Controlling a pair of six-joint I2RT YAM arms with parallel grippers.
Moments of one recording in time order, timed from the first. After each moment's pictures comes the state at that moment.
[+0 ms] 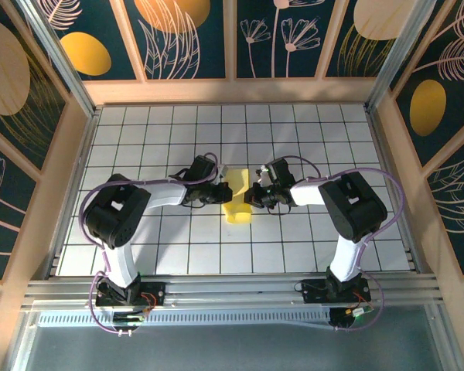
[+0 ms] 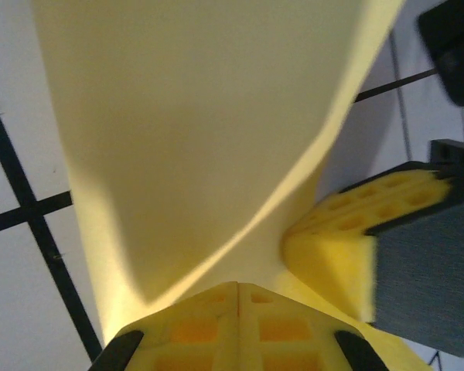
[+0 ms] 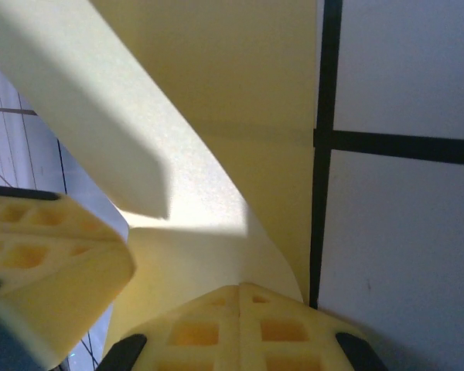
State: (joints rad) left arm -0.59 1.86 0.95 -0.02 0.44 -0.57; right arm 0.52 1.83 0.81 0.09 -0.57 0.71
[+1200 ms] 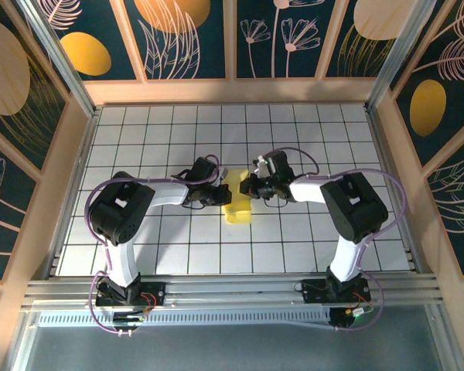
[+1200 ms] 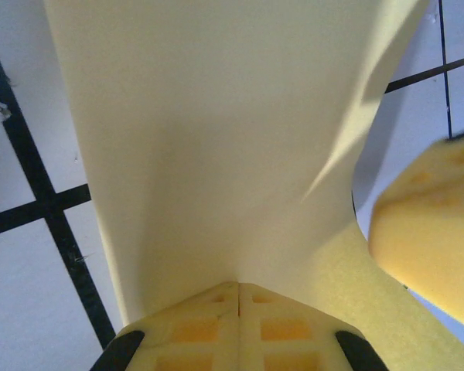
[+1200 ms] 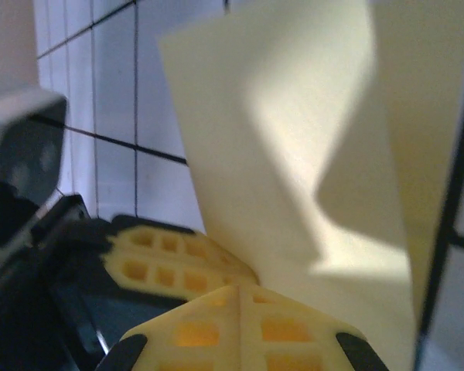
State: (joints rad) left arm -0.60 1.89 0.96 -0.03 0.43 -0.56; right arm 0.52 1.83 0.89 0.16 -0.61 0.73
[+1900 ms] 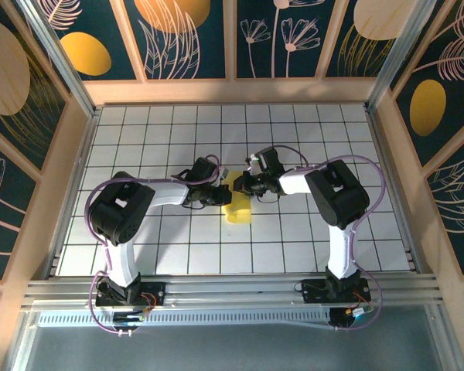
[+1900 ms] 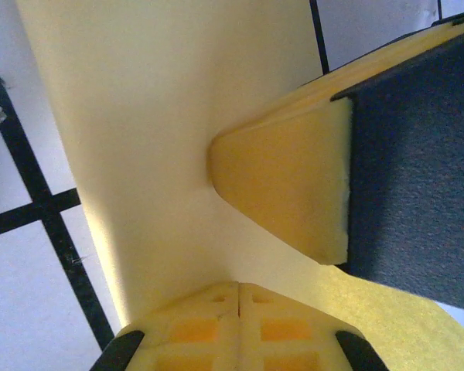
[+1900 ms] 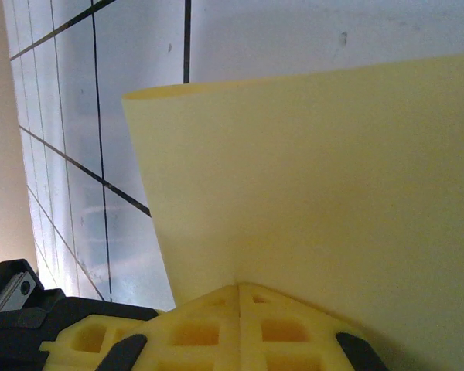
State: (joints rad) left arm -0.60 1.89 0.96 -0.03 0.43 -0.55; right arm 0.53 2.00 1.02 0.13 -0.61 0.72
